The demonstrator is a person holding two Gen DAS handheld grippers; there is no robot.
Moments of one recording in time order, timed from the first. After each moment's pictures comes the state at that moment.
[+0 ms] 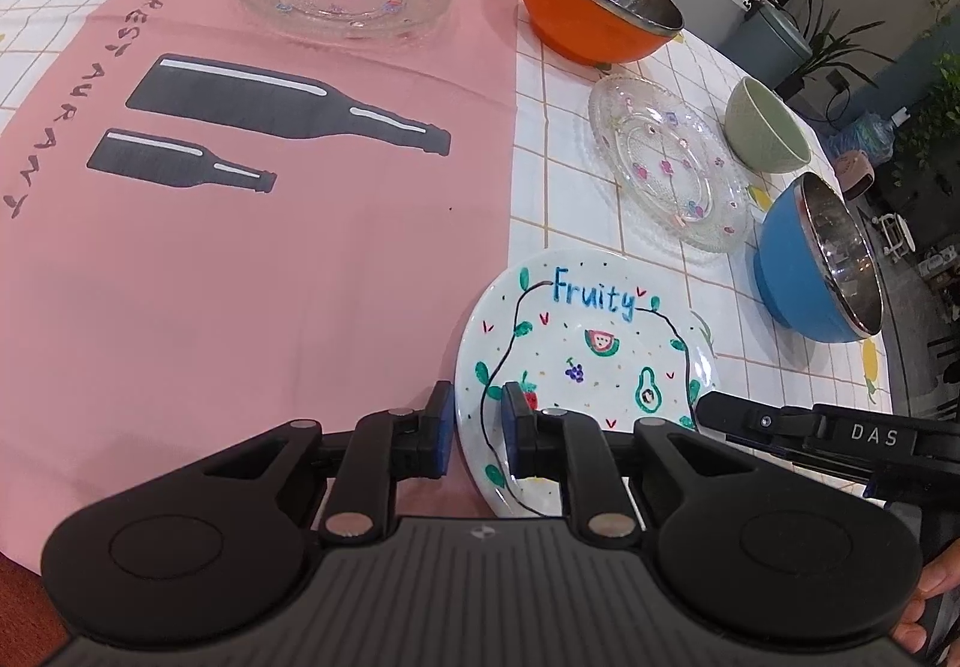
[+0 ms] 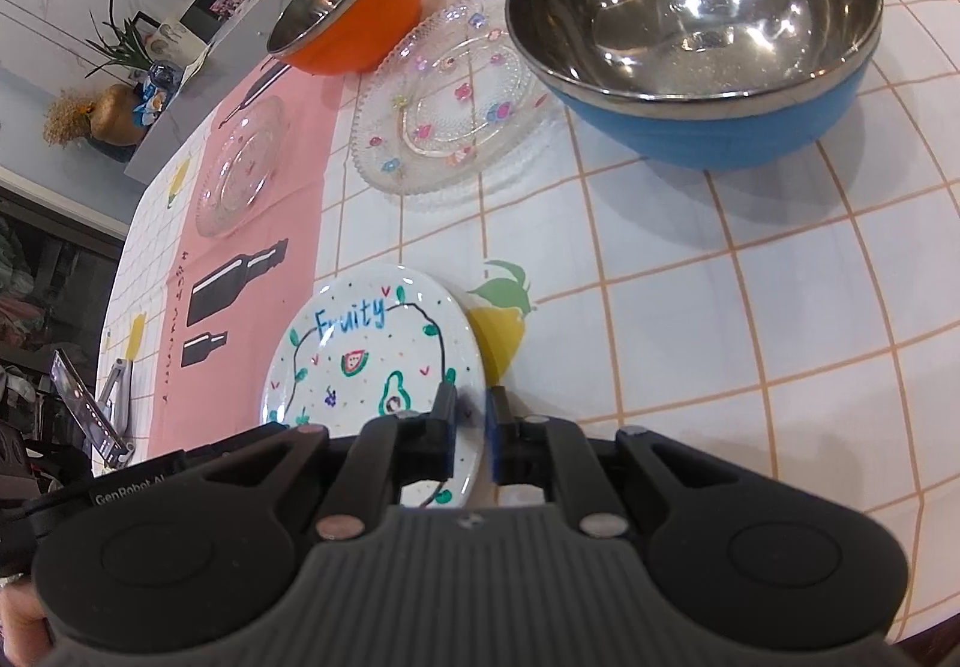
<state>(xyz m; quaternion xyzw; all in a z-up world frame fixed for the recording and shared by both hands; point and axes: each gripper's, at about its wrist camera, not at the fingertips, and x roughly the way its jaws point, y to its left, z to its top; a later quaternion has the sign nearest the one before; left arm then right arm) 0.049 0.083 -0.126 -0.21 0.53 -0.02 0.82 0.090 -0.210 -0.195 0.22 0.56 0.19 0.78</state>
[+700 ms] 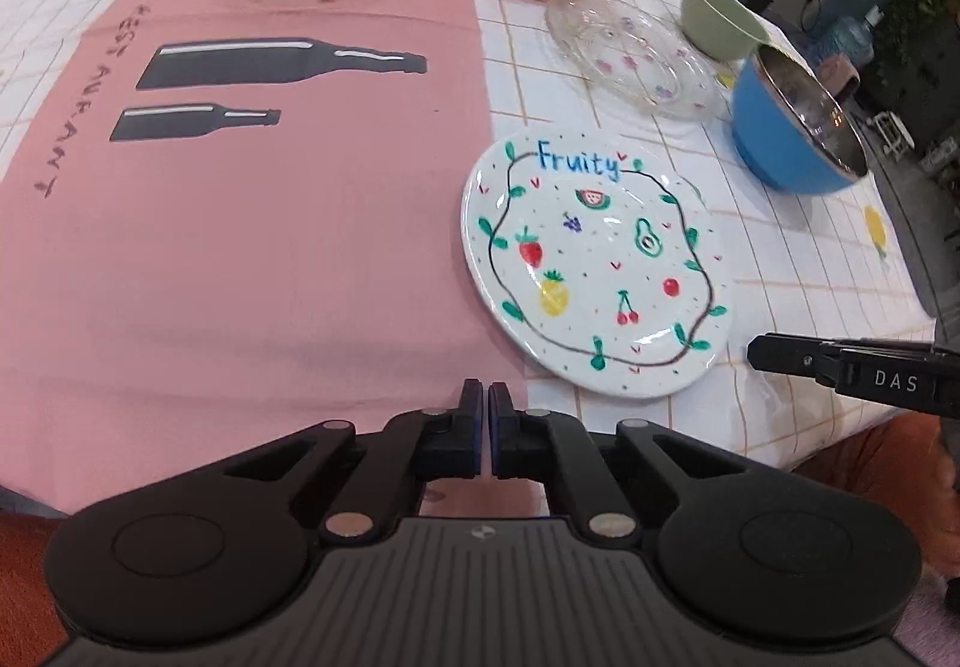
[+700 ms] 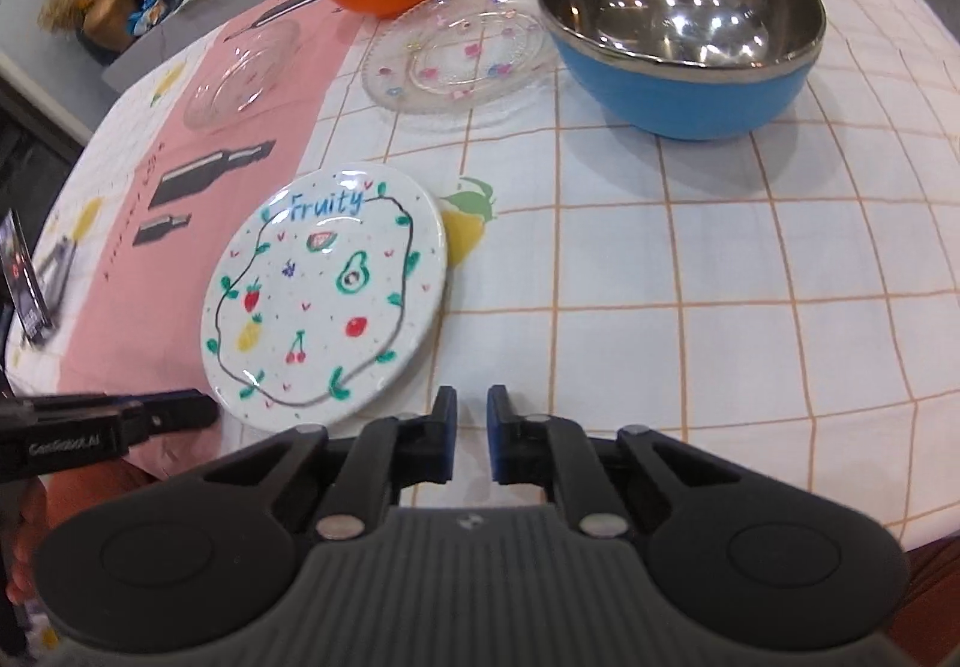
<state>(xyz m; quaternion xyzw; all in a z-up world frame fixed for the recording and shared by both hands) -0.003 0.070 -0.123 -0.11 0.55 -0.06 0.82 0.033 -0.207 -0.181 0.07 0.55 0.18 0.81</state>
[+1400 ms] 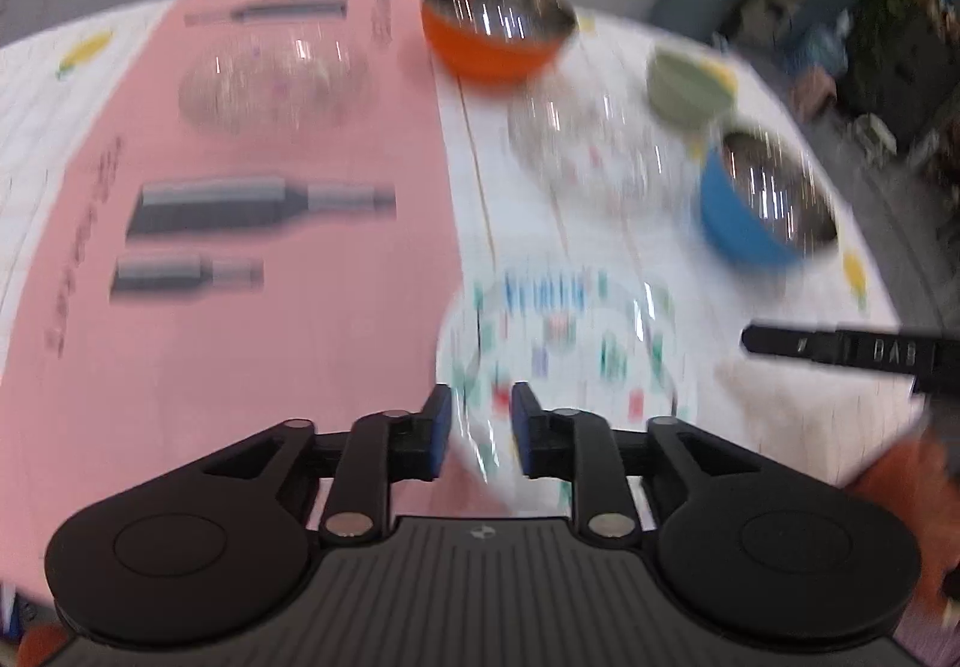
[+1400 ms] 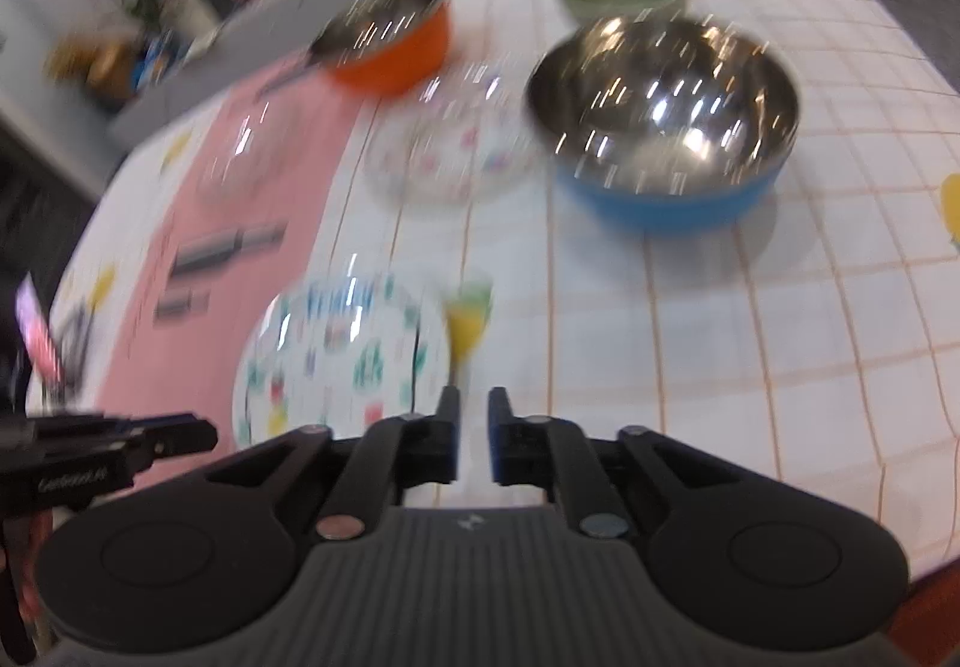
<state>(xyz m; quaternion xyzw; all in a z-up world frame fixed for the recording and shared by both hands) 0.042 0.072 -0.081 -0.10 0.50 -0.07 0.86 0.058 -0.222 -0.151 0.13 0.50 0.17 0.84</state>
